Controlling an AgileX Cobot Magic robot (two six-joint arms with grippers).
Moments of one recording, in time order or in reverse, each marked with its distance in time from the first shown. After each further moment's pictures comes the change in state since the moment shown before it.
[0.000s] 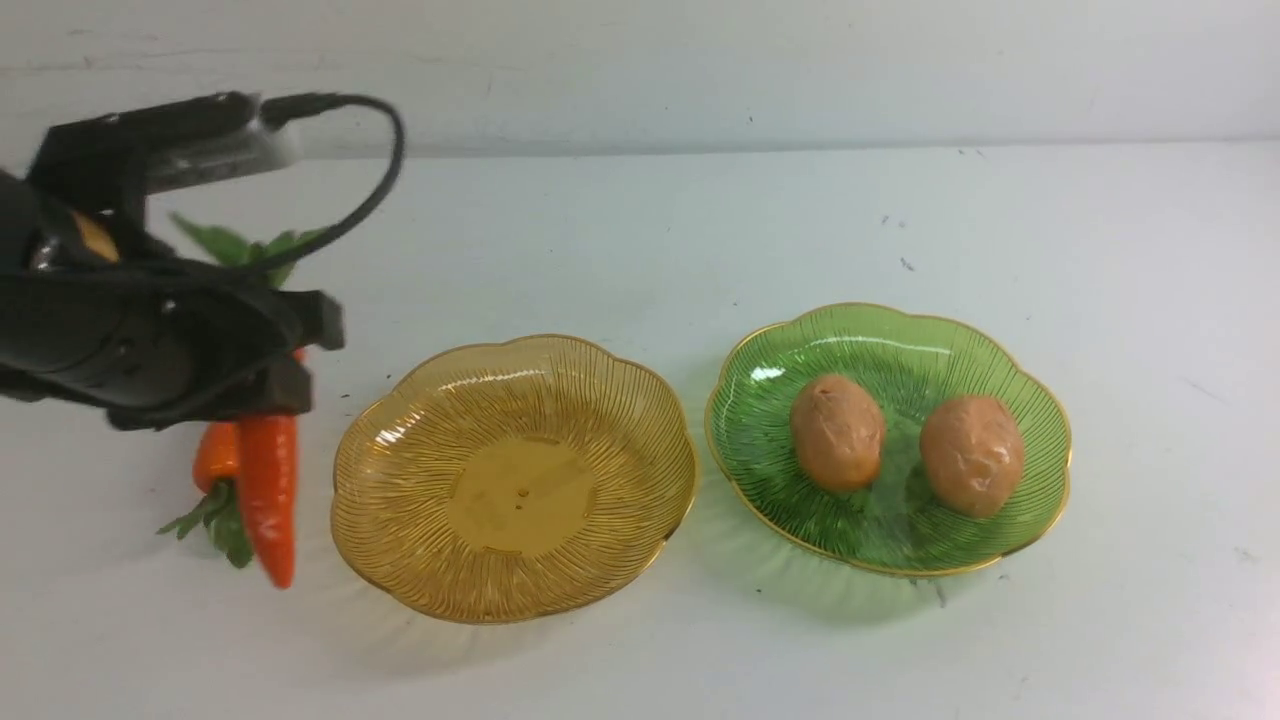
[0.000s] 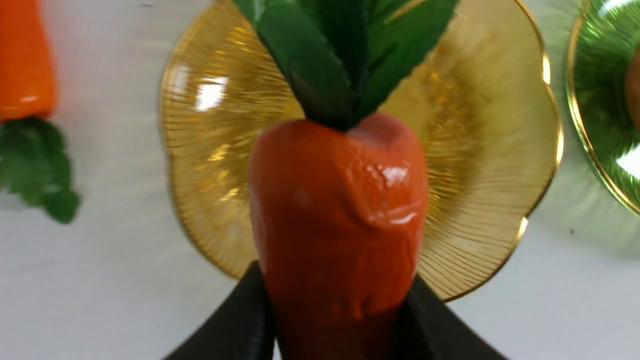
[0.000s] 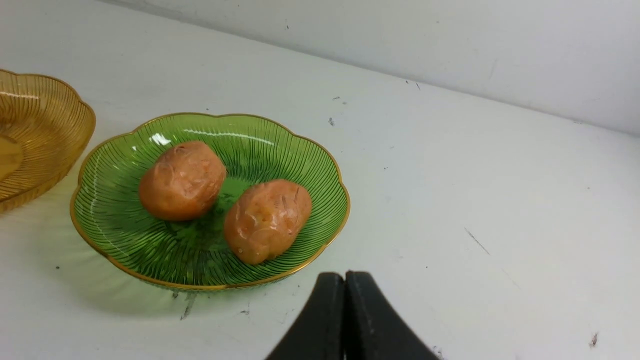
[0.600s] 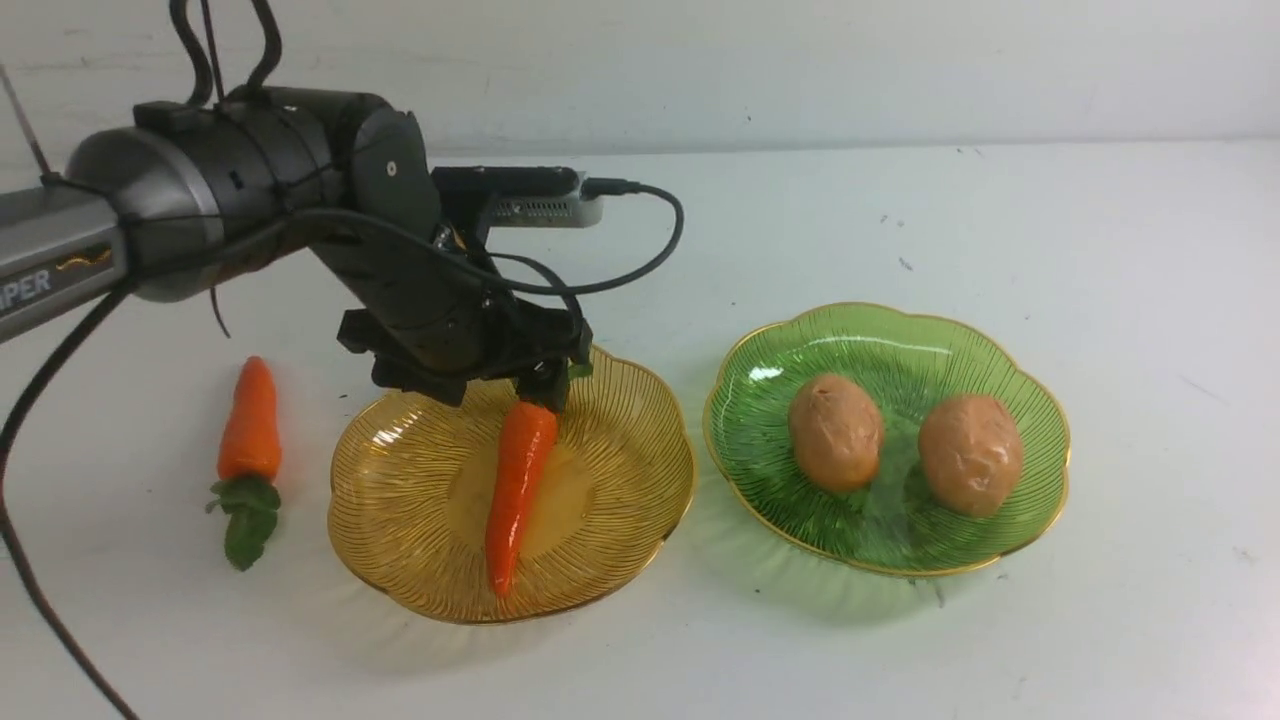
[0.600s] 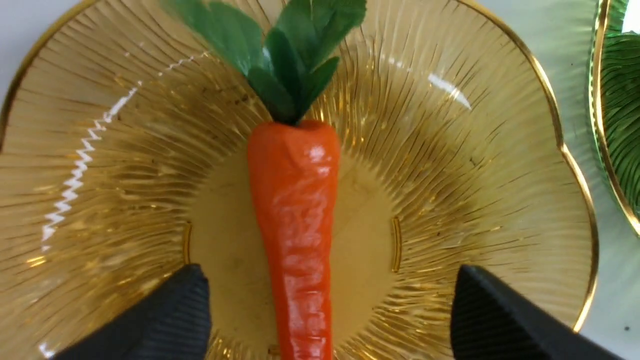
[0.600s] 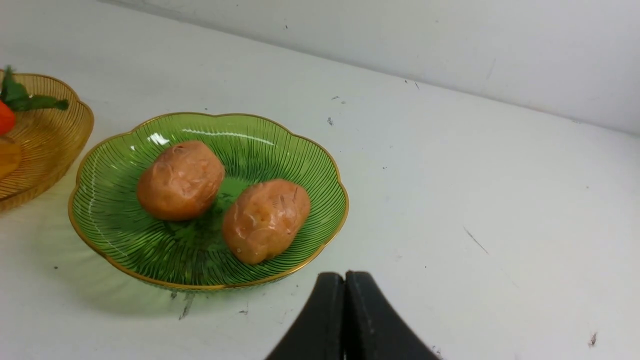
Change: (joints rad) right arm 0.000 0.000 0.000 0.000 -0.001 0.000; left arm -0.050 0.420 -0.305 0.008 -0.012 0.104
